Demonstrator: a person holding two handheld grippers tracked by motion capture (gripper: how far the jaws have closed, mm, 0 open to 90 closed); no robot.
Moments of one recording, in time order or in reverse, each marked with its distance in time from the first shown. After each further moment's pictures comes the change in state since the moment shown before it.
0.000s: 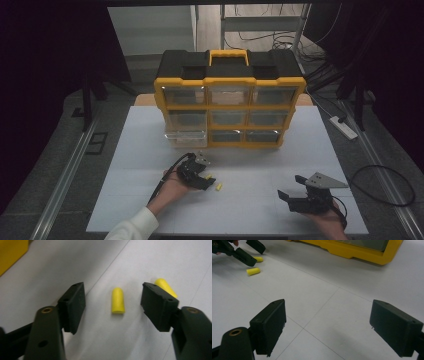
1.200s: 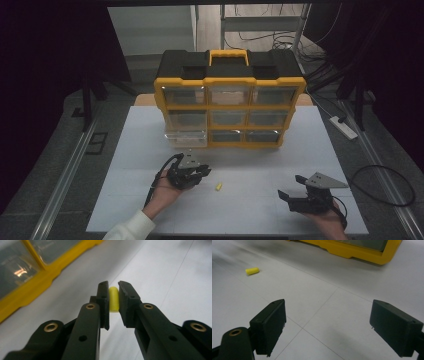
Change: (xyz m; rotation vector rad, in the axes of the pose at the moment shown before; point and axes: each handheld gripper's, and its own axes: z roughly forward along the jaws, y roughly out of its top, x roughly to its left) left arm -0.015 -0.011 -0.055 -0.298 0.030 -0.003; right arm 0.000 0.000 0.000 0.001 -0.005 -0.001
